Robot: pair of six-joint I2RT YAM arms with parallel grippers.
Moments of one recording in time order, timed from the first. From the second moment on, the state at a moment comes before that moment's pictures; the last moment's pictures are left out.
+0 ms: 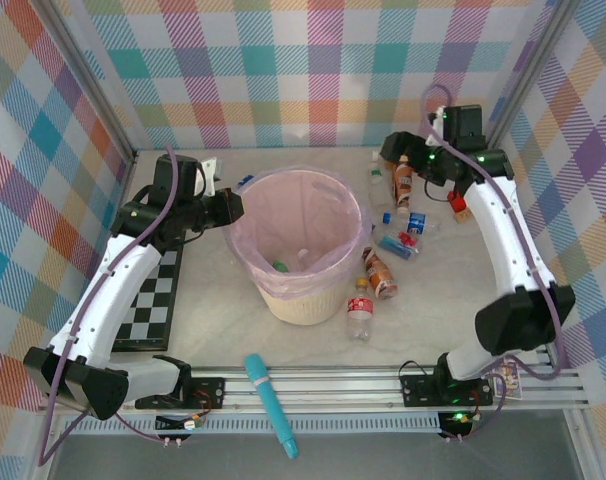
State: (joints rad) left arm -0.31 1.24 1.38 -0.85 0.28 -0.45; right arm 0.11 1.58 1.68 -0.80 -0.28 0.51
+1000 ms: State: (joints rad) left arm -0.37 1.25 1.40 -0.87 0.13 -0.47; right arm -0.05 2.30 2.08 -0.76 -0.06 1.23
